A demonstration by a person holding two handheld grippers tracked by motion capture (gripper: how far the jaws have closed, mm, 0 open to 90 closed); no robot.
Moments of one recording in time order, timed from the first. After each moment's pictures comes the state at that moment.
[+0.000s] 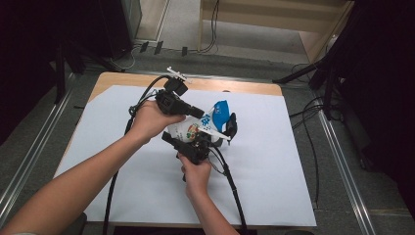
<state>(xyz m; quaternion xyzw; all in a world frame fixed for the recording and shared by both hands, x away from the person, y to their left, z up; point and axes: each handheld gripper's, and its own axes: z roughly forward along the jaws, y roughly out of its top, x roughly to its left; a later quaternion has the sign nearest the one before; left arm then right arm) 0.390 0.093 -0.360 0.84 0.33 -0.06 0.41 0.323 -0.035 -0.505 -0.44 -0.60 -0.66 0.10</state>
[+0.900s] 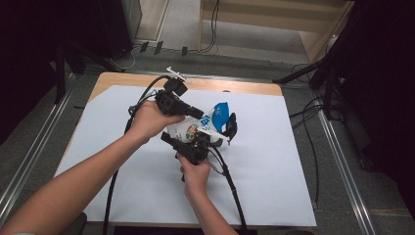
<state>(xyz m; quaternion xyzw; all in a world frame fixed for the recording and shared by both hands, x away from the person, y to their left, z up) 0.391 0.095 -0.361 0.85 0.33 -0.06 0.41 0.321 -0.032 -0.505 -0.44 -0.60 -0.66 0.11</state>
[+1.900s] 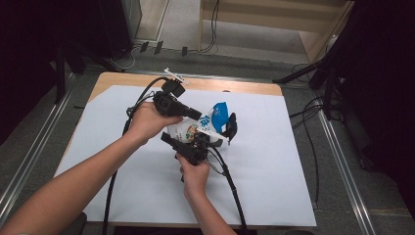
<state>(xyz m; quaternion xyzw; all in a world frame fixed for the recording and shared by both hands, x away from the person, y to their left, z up) 0.390 0.100 -0.366 0.84 0.34 -0.07 0.41 0.321 -0.031 -0.507 -0.45 -0.60 -0.65 0.11</state>
